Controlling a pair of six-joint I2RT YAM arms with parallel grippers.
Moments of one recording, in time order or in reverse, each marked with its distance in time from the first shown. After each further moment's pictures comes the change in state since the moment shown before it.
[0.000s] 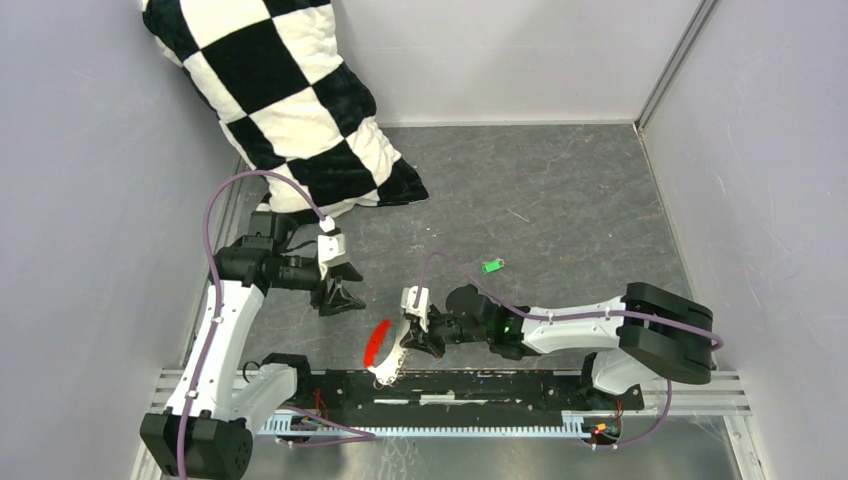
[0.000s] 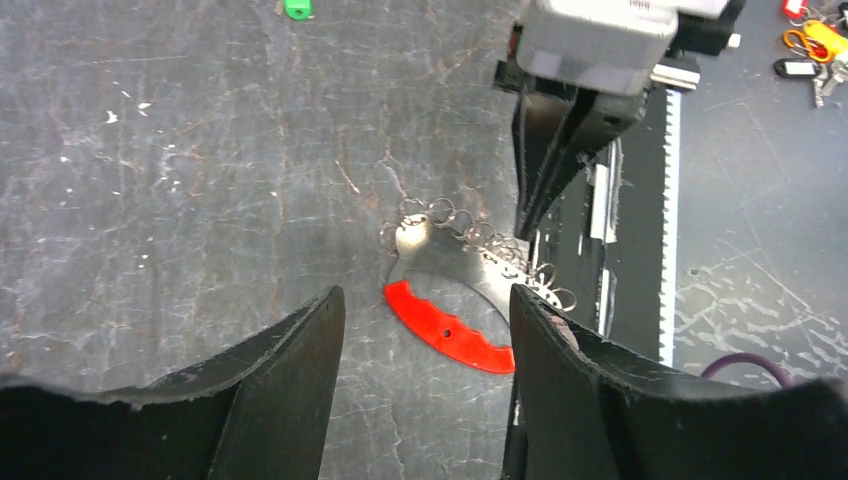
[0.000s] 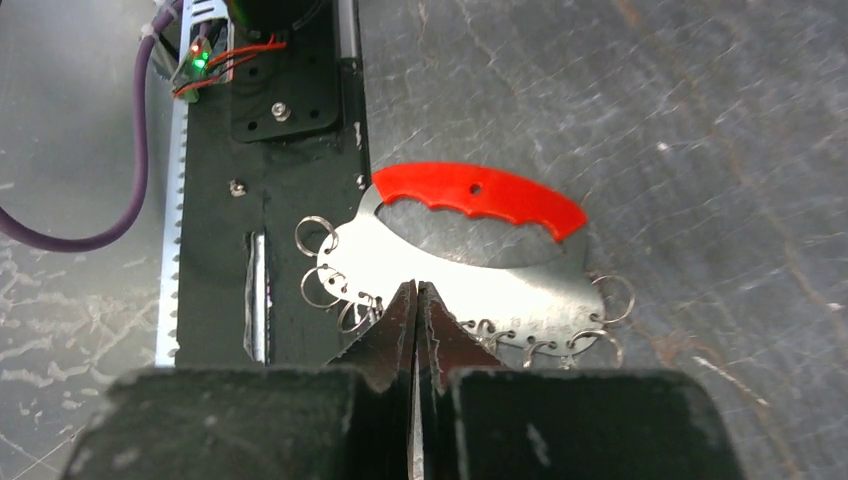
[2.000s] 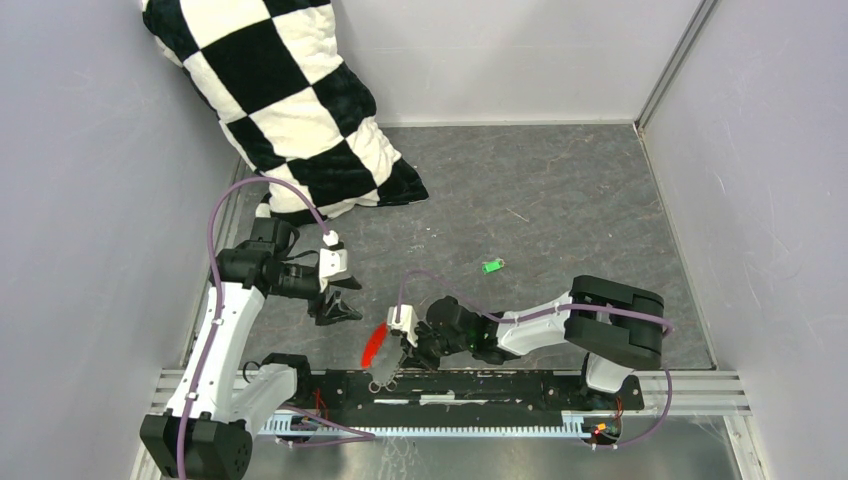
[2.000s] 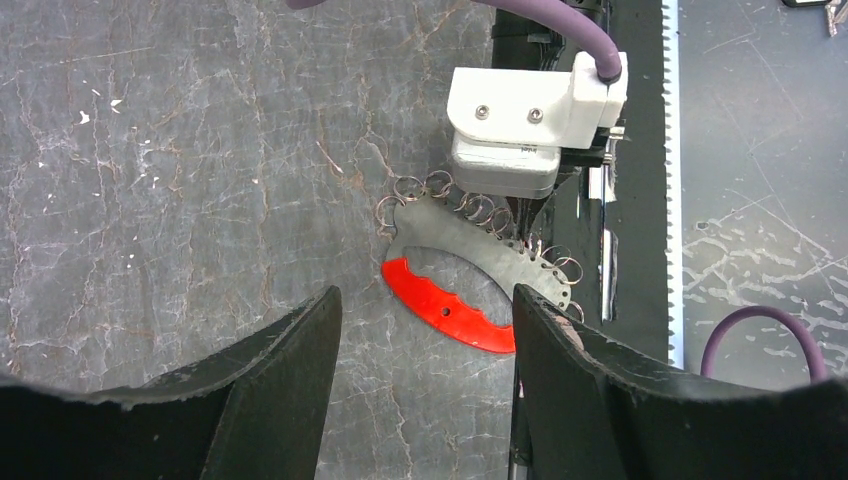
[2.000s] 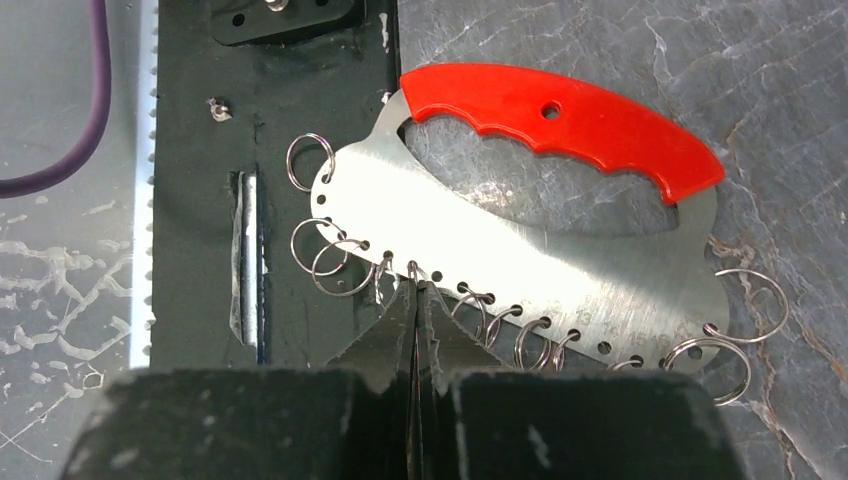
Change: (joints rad) left arm -0.005 -0.012 -0.021 -0.124 -0.020 0.194; right arm 0.037 0.217 0.037 0.027 -0.045 0.014
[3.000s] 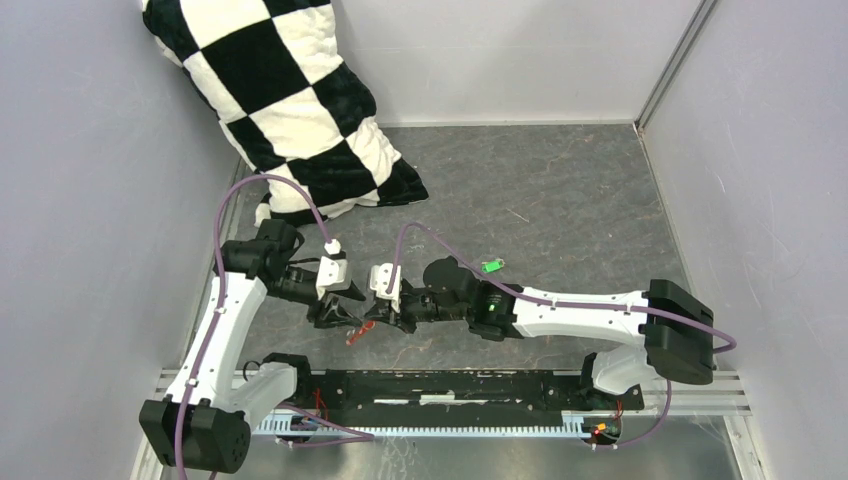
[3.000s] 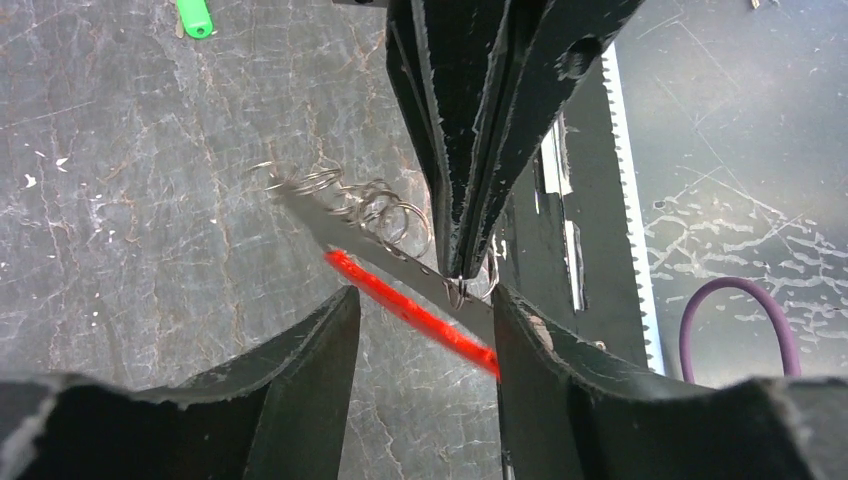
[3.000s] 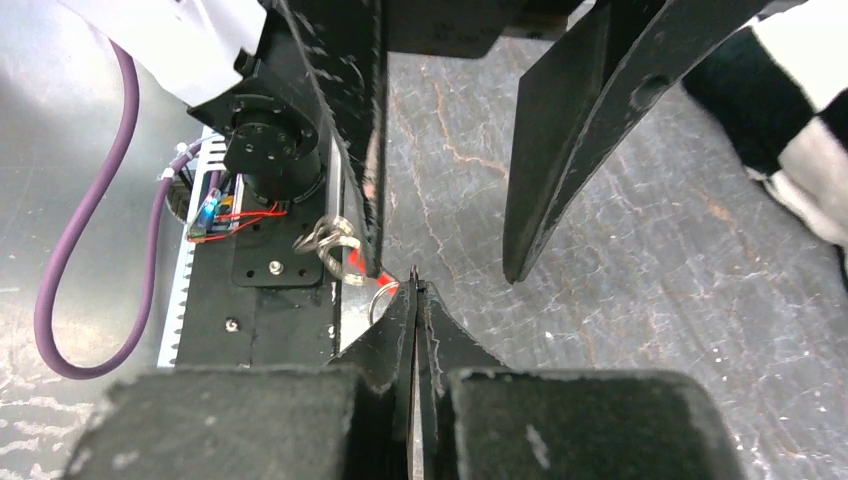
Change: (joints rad) left arm -0.021 0.043 0.019 -0.169 0.051 0.224; right arm -0.019 -0.233 0.317 -0.257 0.075 -0.178
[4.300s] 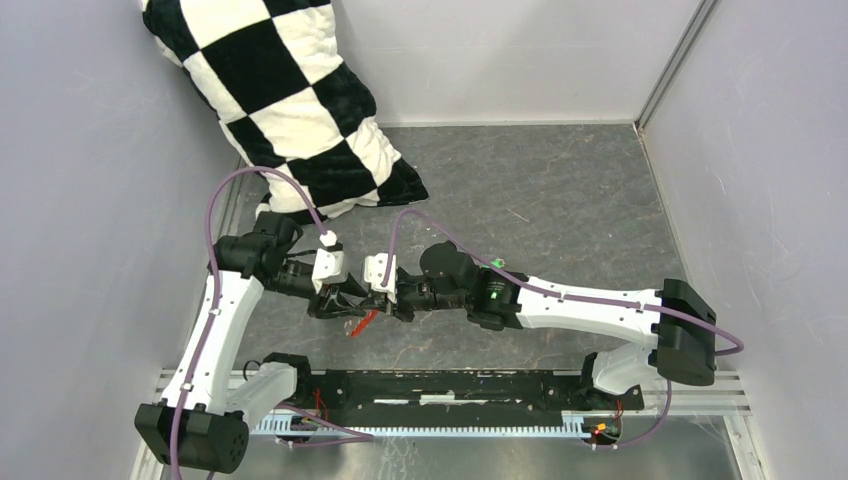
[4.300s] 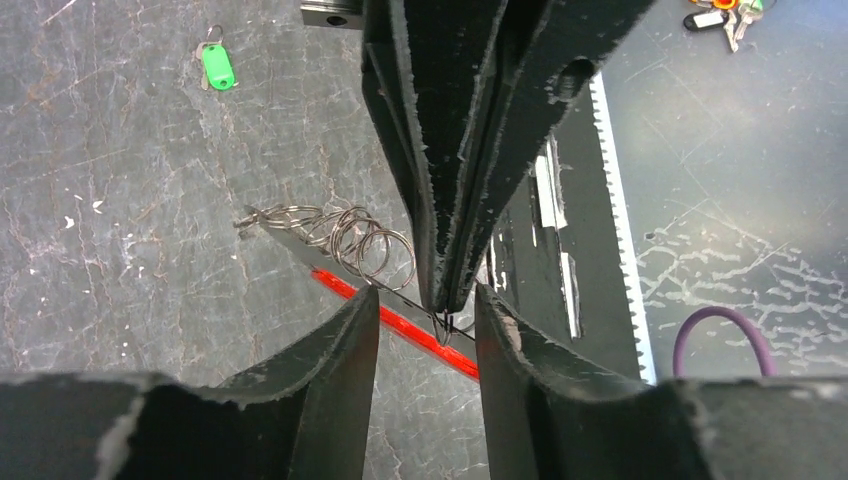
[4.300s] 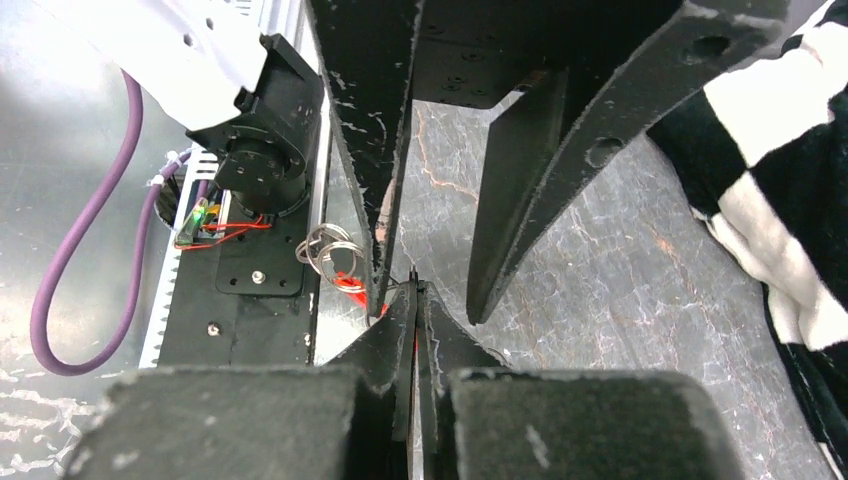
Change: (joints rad) left arm -0.024 0.011 0.078 -0.008 0.056 -0.027; right arm -0.019 -0.013 0.140 -0.156 -0.023 -0.094
